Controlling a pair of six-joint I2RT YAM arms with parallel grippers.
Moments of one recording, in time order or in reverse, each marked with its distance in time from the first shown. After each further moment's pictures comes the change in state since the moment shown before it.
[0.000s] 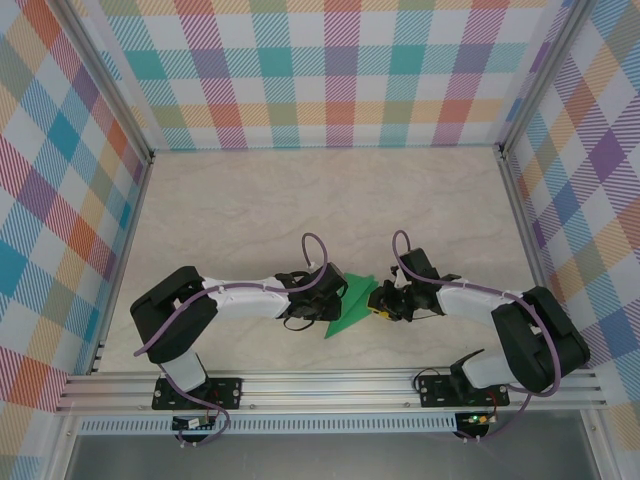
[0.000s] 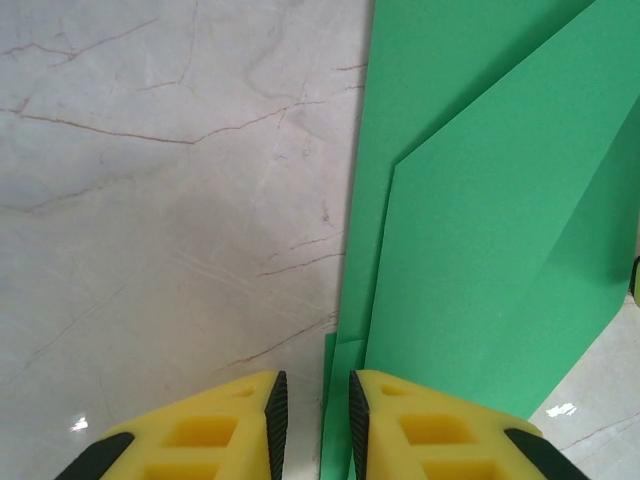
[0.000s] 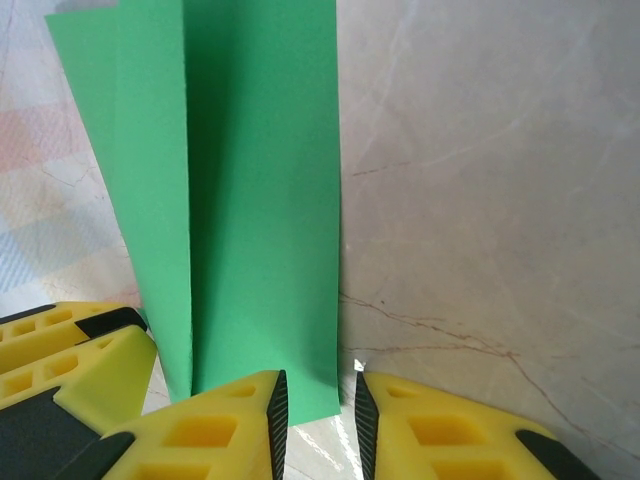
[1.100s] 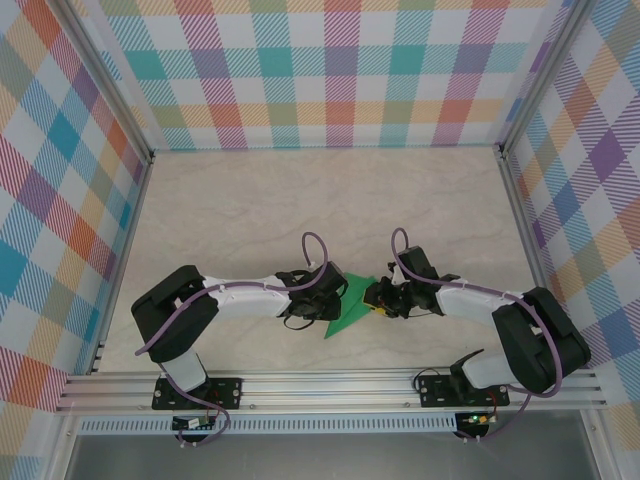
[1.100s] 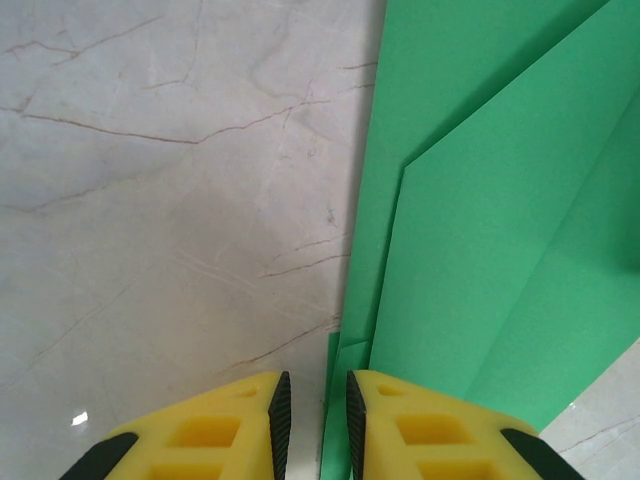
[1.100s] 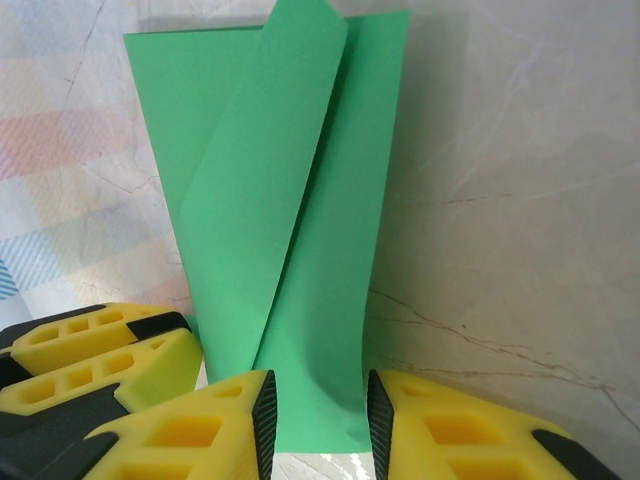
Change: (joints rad) left arm 0.006 0.007 0.011 -0.017 0.012 0.000; right arm 0.013 -0.006 0.004 0.052 -0.003 0.021
